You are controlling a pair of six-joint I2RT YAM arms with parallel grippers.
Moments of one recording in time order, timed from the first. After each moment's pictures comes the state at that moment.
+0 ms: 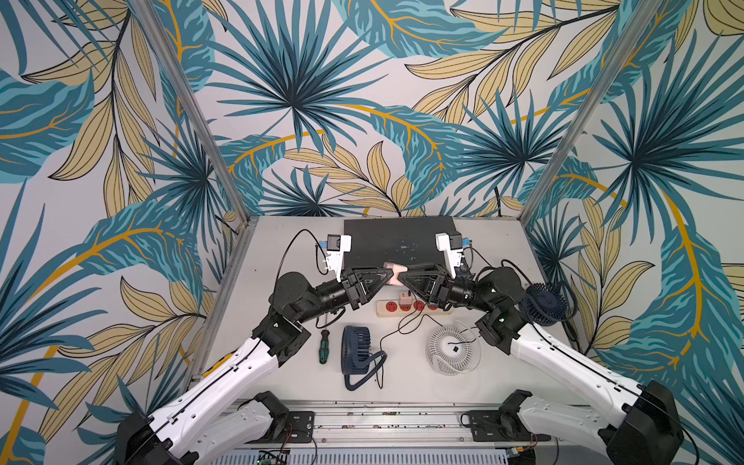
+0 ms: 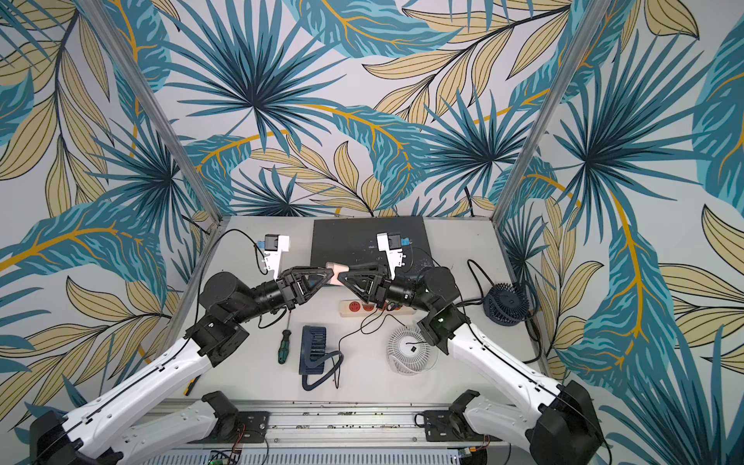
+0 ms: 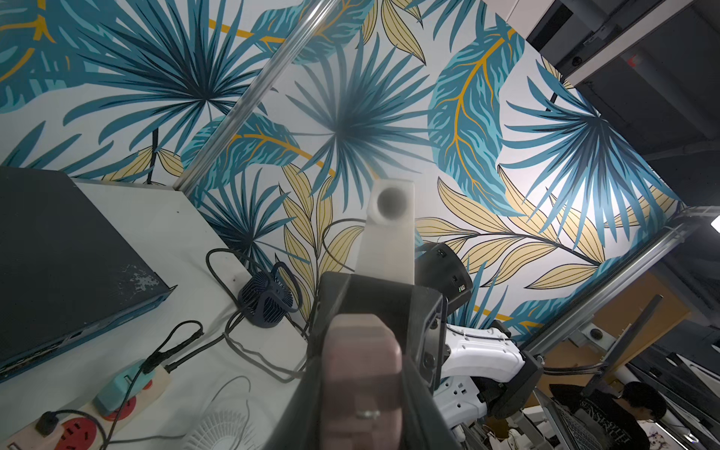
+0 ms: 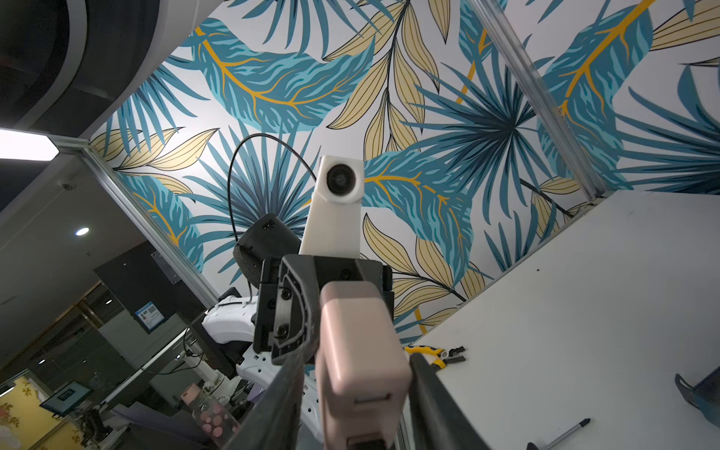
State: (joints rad) left arm -0.64 0.98 0.81 0.40 0.55 -0.92; right arm 0.76 1.12 0.80 0.64 -0.72 0.87
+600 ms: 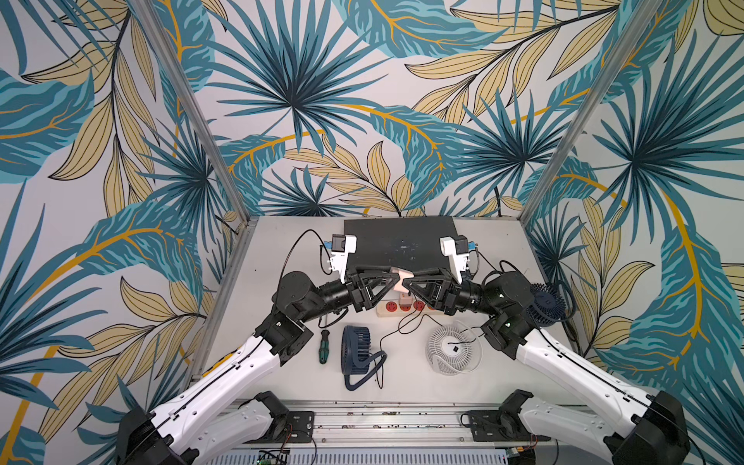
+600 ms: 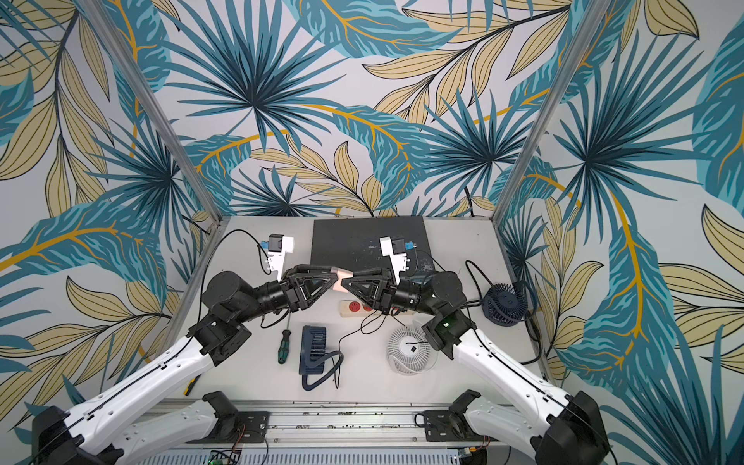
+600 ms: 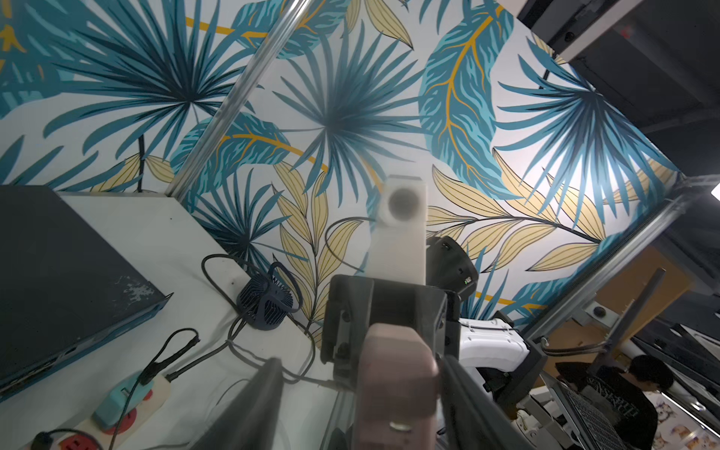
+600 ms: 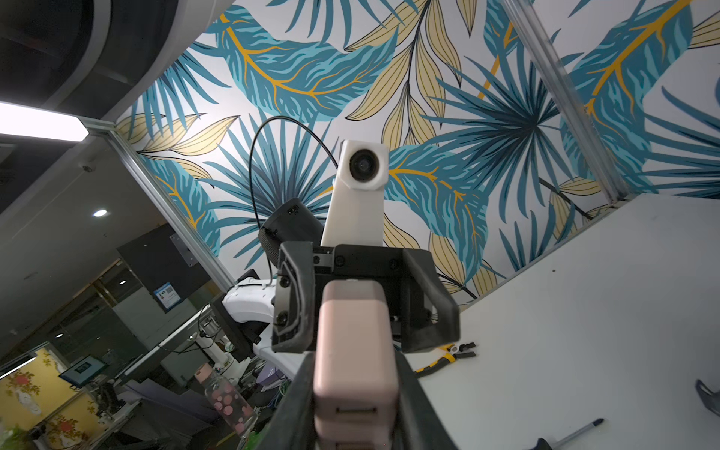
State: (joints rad) left arm -0.66 1.00 0.82 0.35 0.52 -0.83; right arm 0.75 1.04 0.77 0.56 -0.71 0.80
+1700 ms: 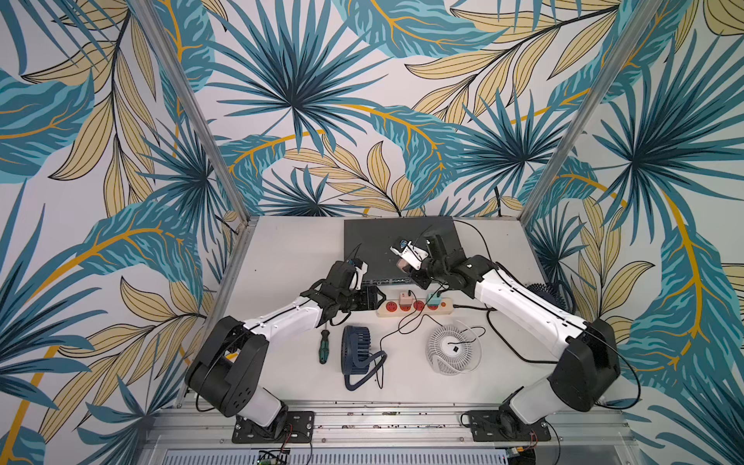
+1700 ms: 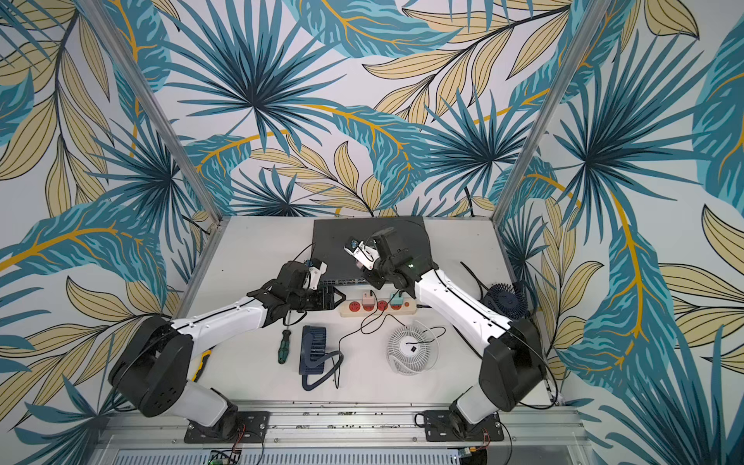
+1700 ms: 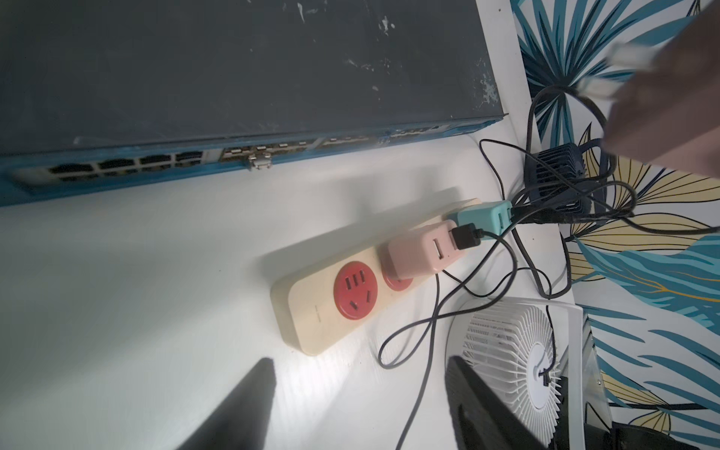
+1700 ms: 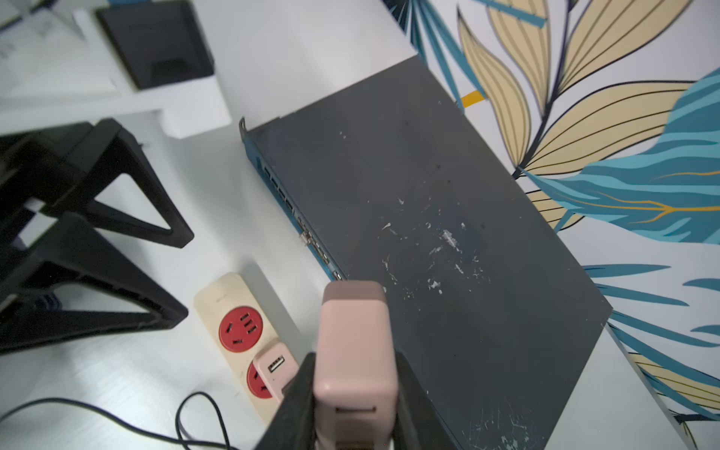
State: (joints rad) left arm -0.52 1.57 0.87 -0.05 0.39 -0.59; right arm 0.73 1.61 1.36 -0.54 0.00 -0.51
